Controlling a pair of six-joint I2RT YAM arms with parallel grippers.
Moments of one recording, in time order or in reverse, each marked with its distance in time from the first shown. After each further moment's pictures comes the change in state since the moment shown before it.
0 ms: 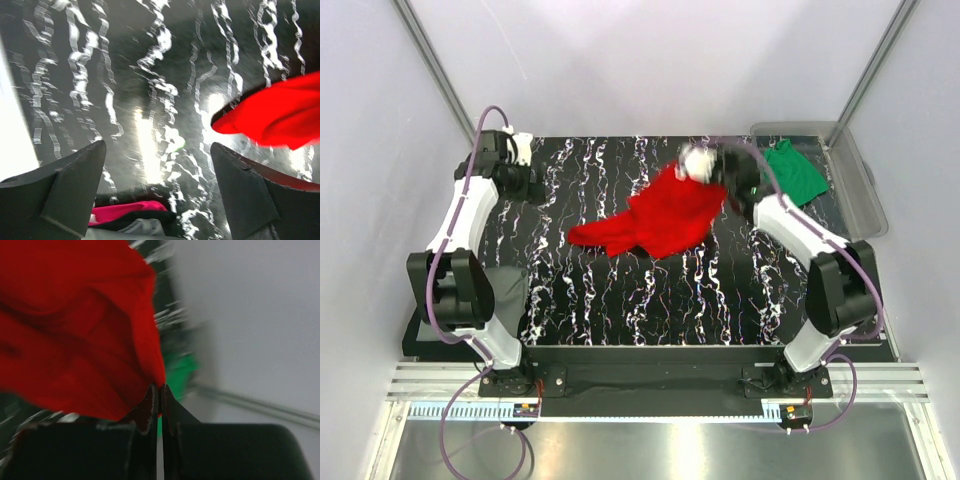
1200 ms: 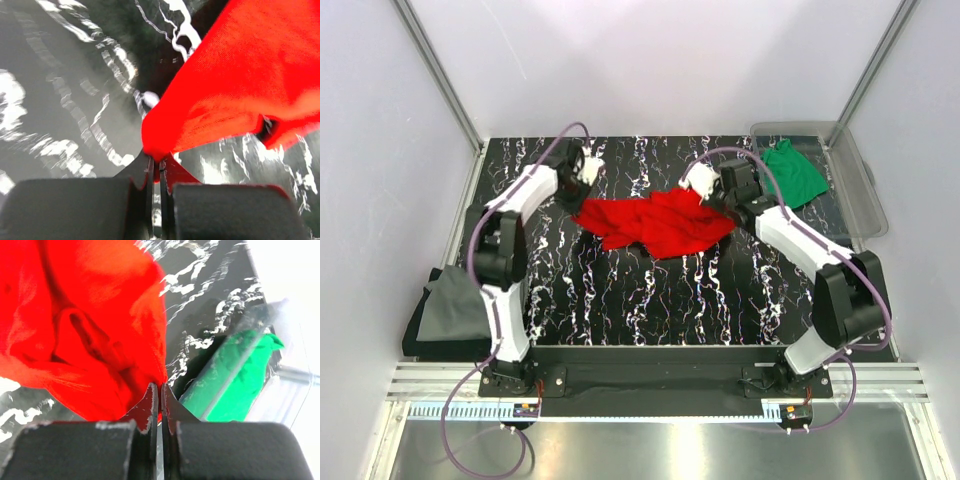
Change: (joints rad) left arm -0.265 0.395 0.164 -0.077 -0.006 0.122; right arm 0.009 -0.065 -0.214 -0.224 -0.051 0.352
